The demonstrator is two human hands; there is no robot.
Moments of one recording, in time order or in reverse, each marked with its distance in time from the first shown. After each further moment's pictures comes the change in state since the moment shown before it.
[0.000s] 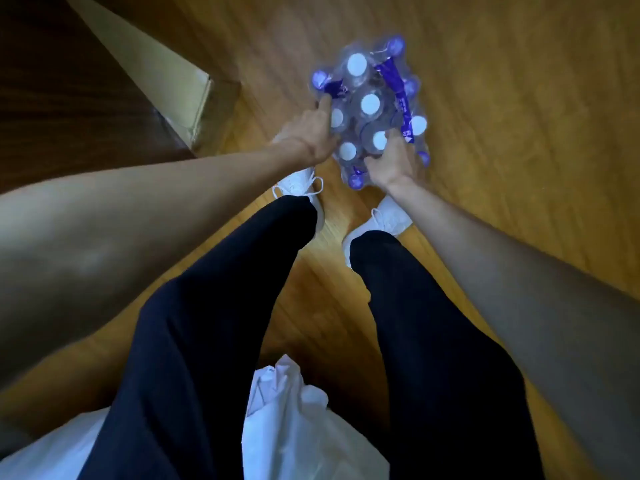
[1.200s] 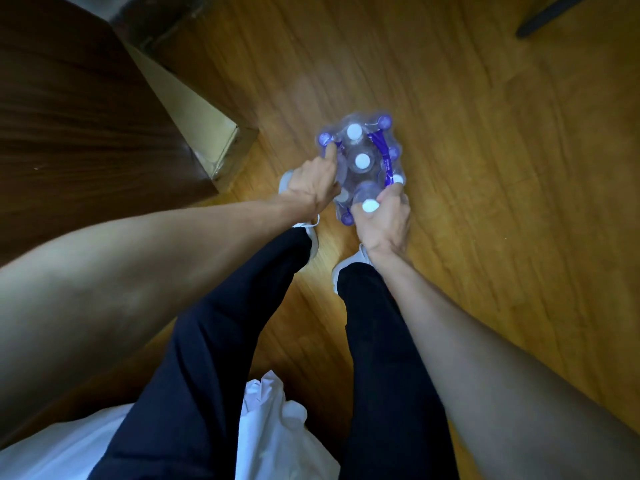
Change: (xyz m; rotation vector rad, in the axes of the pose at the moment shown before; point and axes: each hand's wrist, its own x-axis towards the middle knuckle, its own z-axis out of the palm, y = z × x) left_hand -0.068 0.046 -0.054 0.071 0.134 -0.012; right_hand -0.092 -0.026 -0.058 0.230 0.229 0.002
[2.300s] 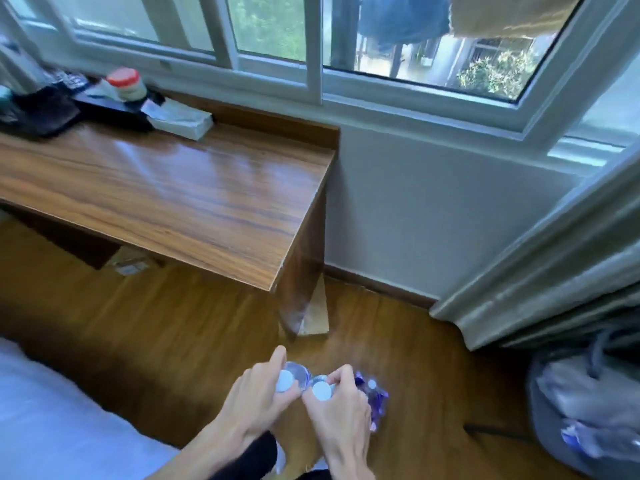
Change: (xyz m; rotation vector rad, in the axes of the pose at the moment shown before) left_hand -0.573 0.053 -0.238 -0.740 0.694 -0.501; right_hand -0.453 -0.189 -0.293 -0.238 -0.262 -0.836
